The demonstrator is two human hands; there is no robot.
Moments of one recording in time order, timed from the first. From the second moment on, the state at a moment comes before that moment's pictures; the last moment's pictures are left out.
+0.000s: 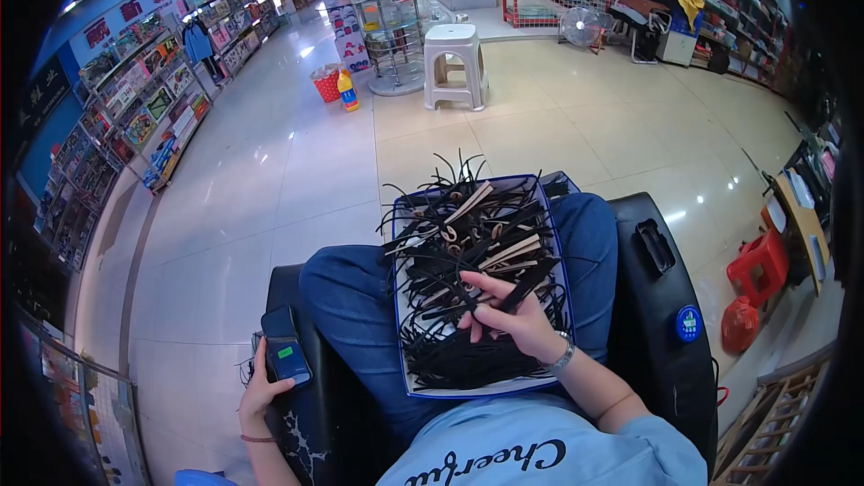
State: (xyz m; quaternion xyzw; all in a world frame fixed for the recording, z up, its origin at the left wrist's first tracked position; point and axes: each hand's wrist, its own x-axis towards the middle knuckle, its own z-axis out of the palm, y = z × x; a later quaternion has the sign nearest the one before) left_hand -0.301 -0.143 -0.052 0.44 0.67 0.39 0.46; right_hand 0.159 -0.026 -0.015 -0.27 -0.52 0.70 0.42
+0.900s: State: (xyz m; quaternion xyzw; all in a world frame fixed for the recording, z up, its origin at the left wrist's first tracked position) left_hand -0.301 -0.143 -0.055 0.43 0.64 0.40 0.49; right_hand 0.142 0.002 0.028 -0.16 -0.50 0.74 0.42
